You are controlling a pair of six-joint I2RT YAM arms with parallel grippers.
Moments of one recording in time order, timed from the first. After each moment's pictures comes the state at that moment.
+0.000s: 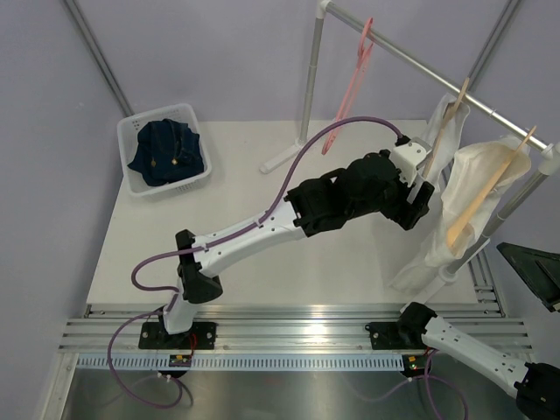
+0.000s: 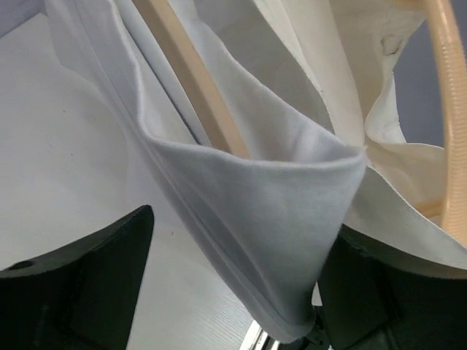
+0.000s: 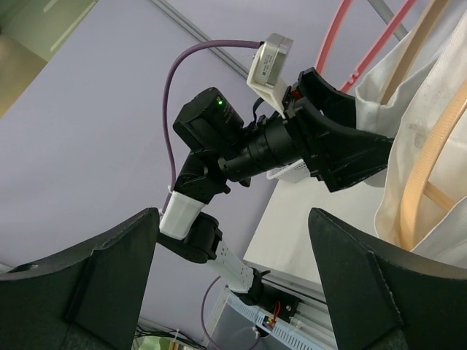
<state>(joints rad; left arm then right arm) -1.24 2.02 2.30 -0.57 -0.12 -0.25 0.83 0.48 1.86 -1.18 0.30 0.87</state>
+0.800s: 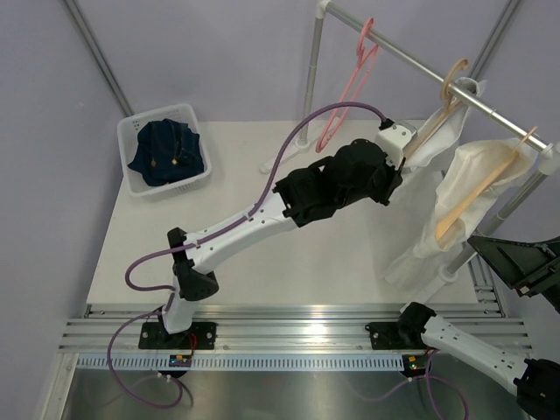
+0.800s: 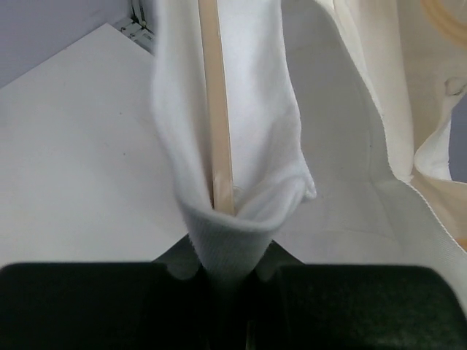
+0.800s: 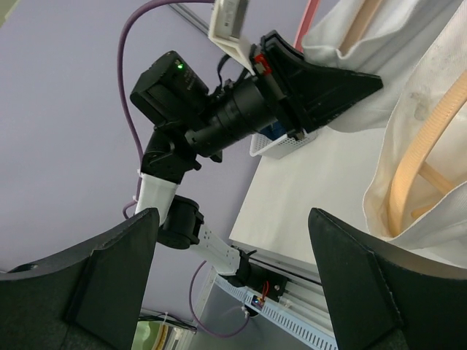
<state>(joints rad) -1.19 2.02 2.33 -0.59 -0.21 -0.23 0.83 0.54 1.82 -1.20 0.27 0.88</state>
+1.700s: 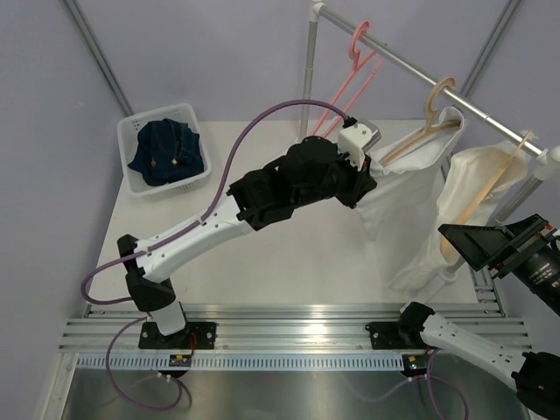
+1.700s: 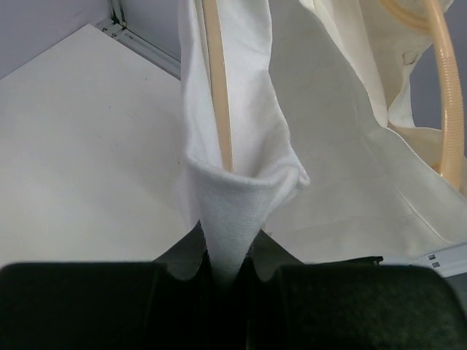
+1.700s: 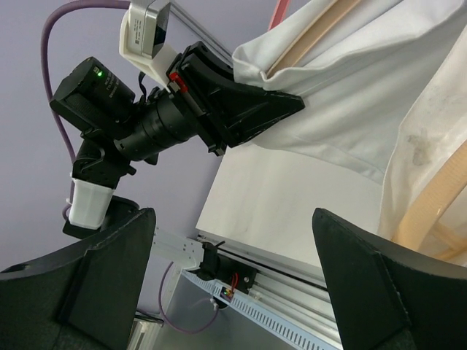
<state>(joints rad) -1.14 1.74 2.03 -0.53 -0.06 -0.23 0.83 0.64 1.81 -1.21 0.27 0.82</state>
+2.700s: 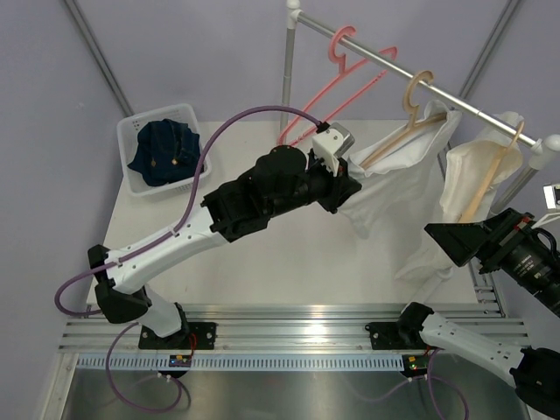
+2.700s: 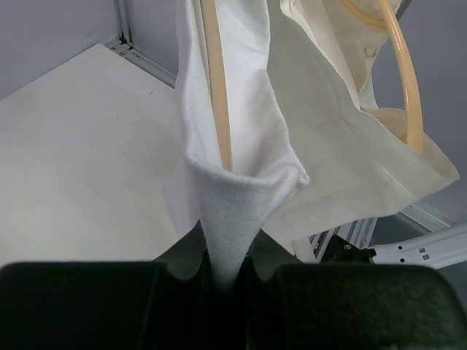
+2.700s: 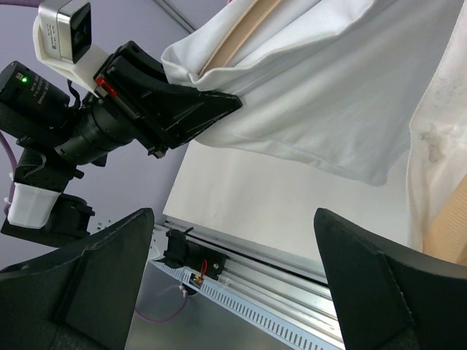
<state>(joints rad) -1.13 1.55 1.79 -0.39 -0.06 -0.23 0.83 0.69 1.83 -1.28 0.28 0.76</state>
